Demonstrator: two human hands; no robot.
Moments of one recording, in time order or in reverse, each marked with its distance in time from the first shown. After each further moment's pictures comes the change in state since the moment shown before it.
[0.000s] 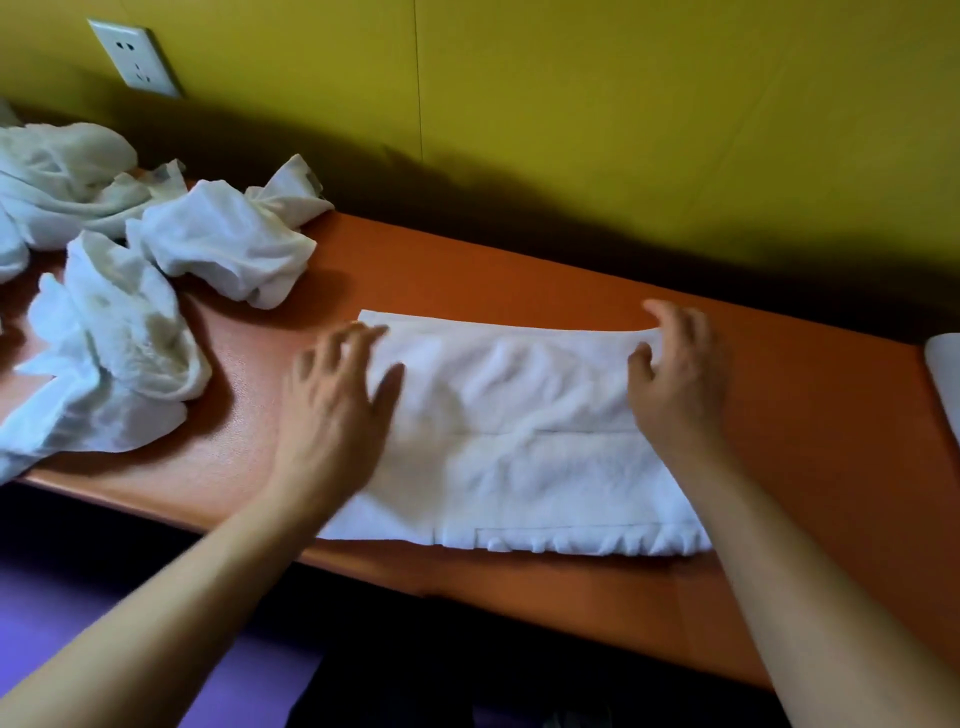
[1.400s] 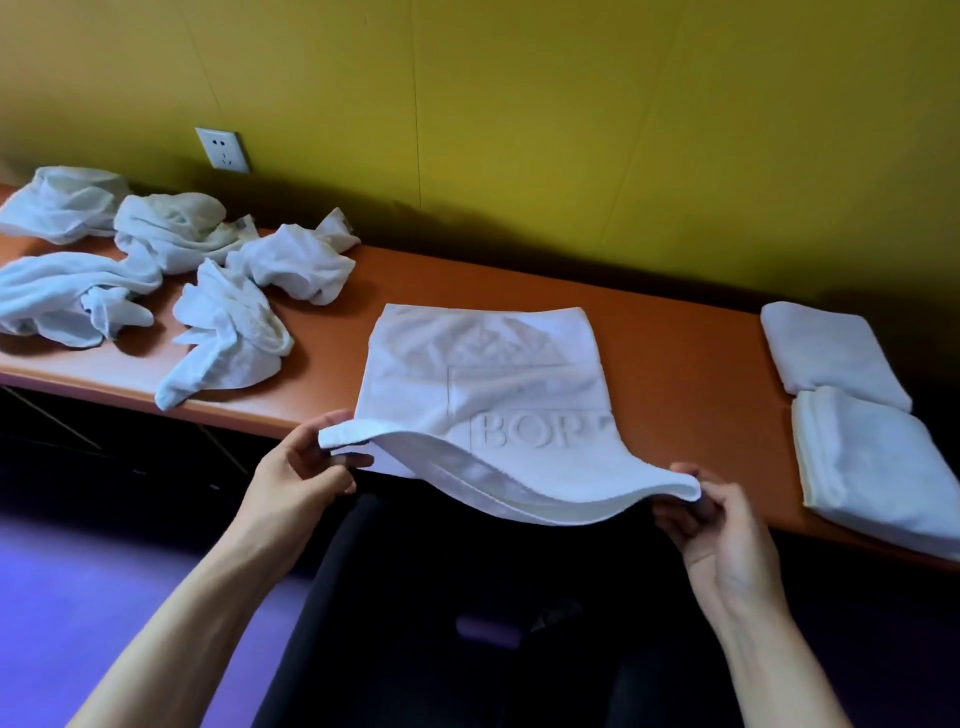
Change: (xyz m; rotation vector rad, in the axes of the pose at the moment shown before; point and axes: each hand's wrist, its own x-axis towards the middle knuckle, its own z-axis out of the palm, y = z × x) left_hand -0.190 0.040 -0.171 -1.201 -0.216 -0.558; right_hand -0.242 -0.048 -0.242 1.376 0.012 1.013
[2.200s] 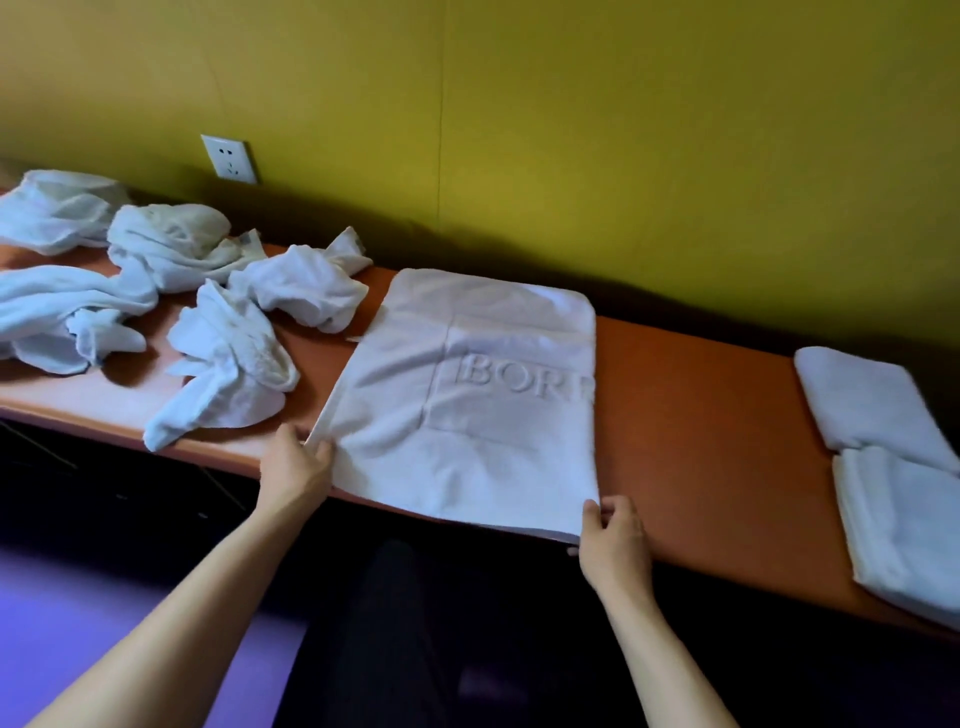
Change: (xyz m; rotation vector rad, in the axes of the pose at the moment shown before) left_hand 0.146 -0.034 -0.042 0.693 0.392 -0.138; right_hand 0.077 0.101 0.100 -1.118 0.114 -0.159
